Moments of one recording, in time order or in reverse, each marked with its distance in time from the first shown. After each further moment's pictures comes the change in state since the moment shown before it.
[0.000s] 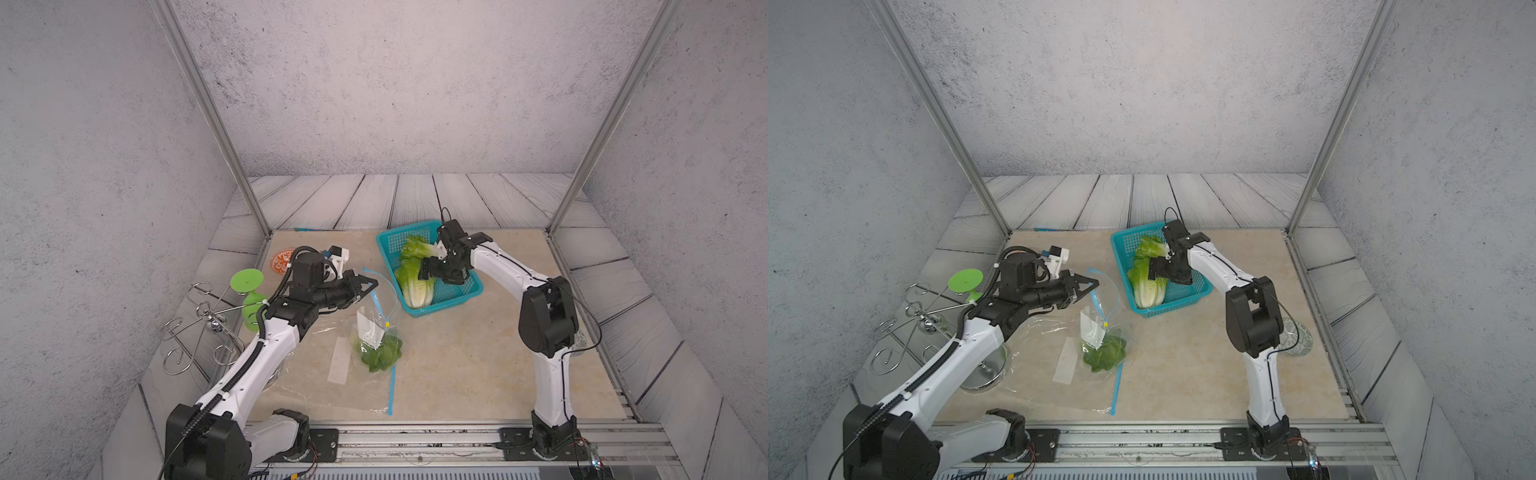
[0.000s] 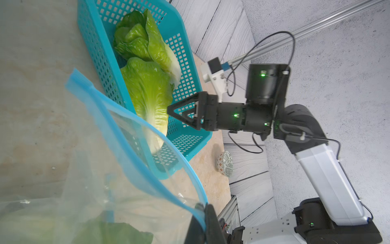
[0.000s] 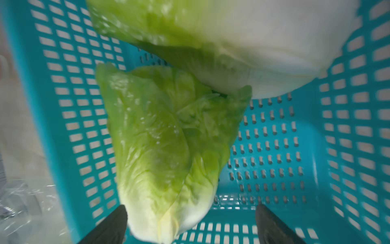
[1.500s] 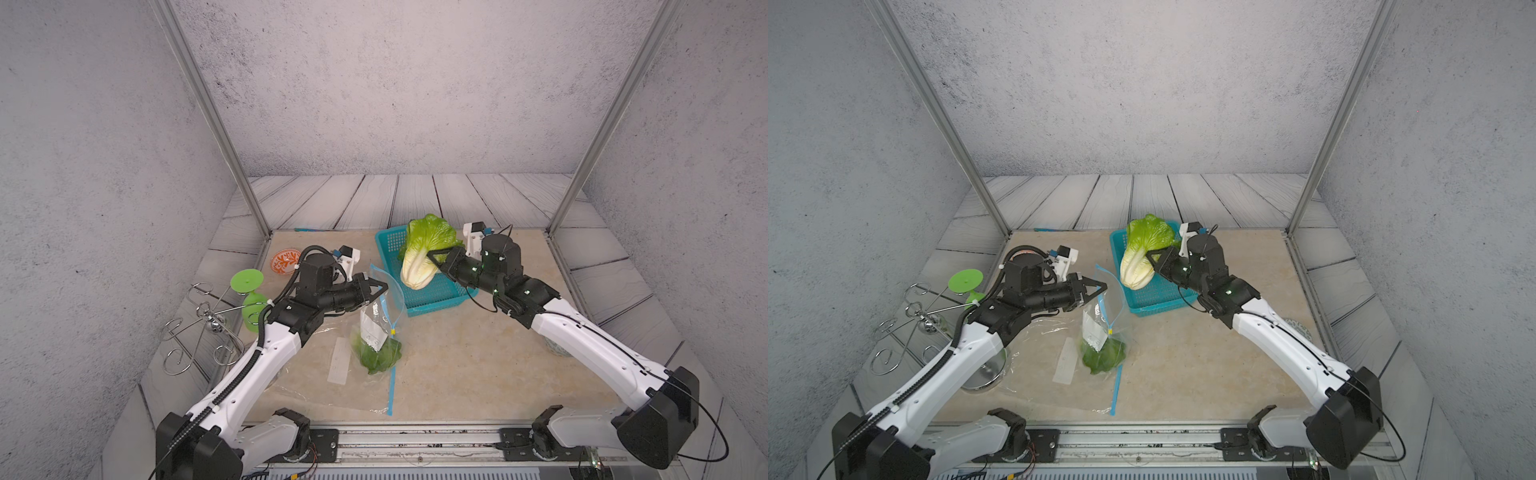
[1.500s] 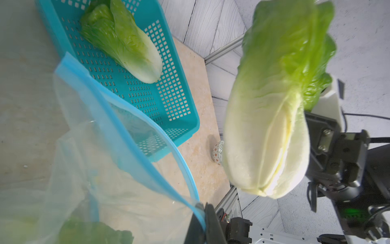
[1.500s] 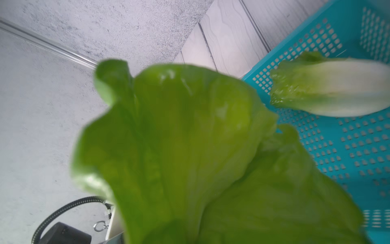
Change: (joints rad) left arm -0.113 -0.073 0.042 -0.065 -0.076 0.007; right arm 0.179 -0.819 -0.667 0.755 0.066 0.626
